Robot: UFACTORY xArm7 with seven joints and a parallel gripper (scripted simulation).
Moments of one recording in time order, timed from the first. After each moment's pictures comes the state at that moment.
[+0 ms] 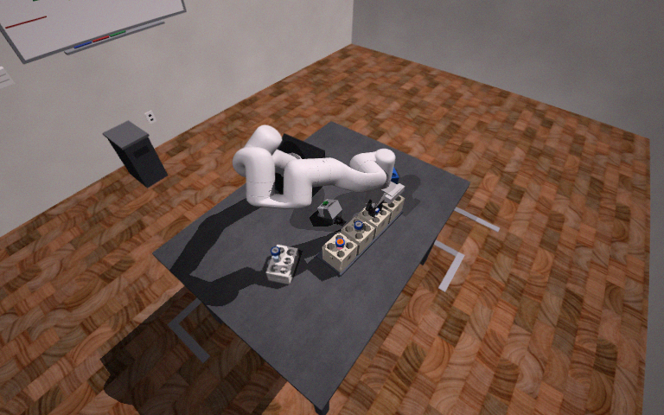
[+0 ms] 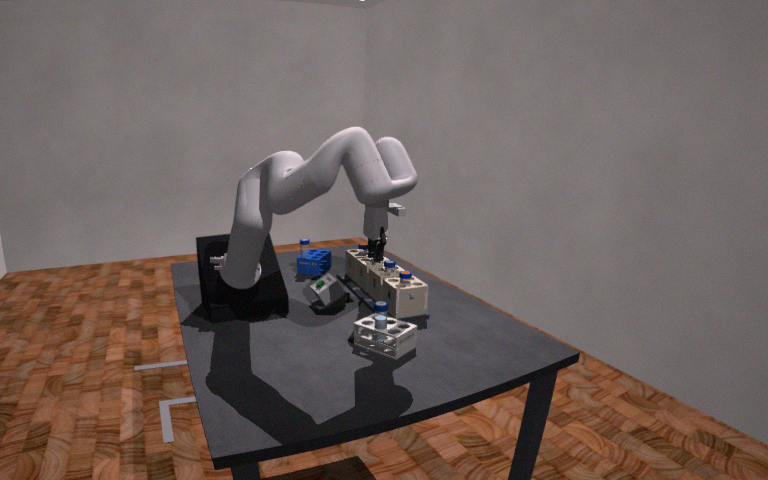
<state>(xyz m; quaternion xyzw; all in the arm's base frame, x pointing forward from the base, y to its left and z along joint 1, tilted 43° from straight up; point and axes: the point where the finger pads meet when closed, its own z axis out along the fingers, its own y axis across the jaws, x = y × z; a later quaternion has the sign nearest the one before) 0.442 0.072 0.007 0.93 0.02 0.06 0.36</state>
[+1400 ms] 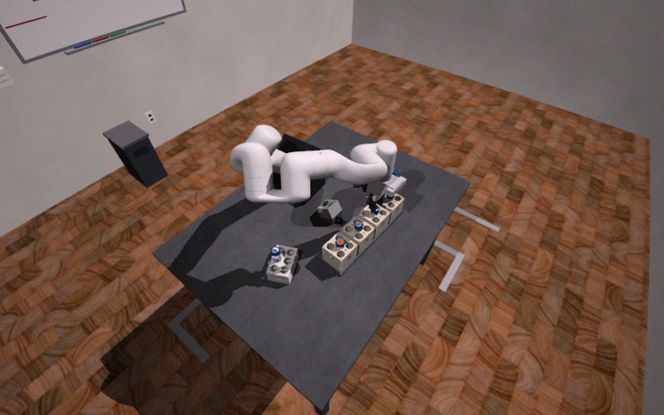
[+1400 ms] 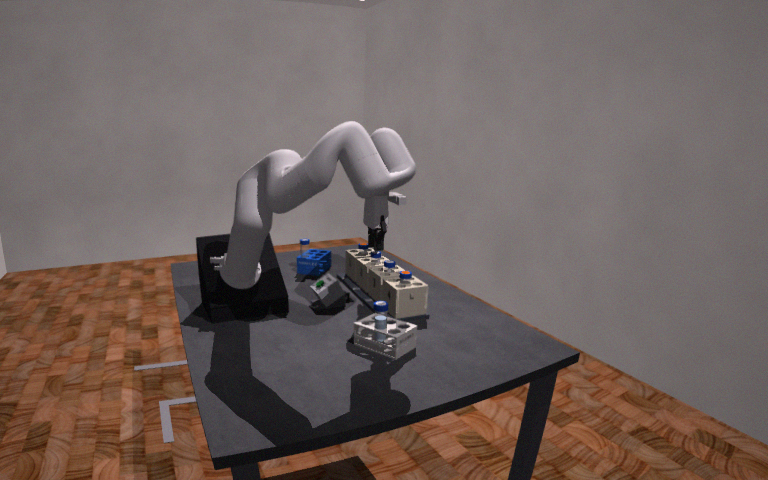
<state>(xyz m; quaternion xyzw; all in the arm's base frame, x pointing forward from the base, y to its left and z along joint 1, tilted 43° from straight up) 0.437 0.096 0.034 0.93 0.02 0.06 0.36</state>
